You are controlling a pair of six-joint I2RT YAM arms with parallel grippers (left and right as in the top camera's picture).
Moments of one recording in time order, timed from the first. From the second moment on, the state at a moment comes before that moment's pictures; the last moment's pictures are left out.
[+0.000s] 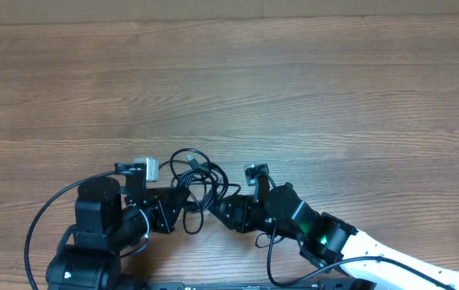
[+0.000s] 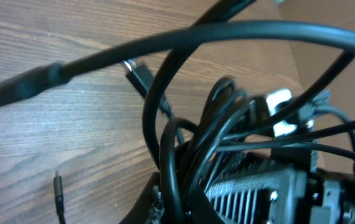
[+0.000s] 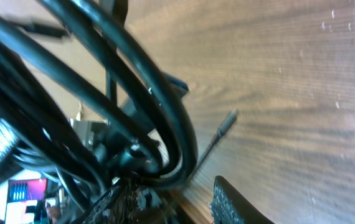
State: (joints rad) left arm -0.14 0.61 0.68 -0.80 0.56 -0.44; right arm 0.96 1.19 0.48 0.27 -0.24 1.09
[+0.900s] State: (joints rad) left arm -0.15 0.61 0.68 -0.87 0.65 -0.45; right arm 0.94 1.20 0.49 0.37 -0.28 1.01
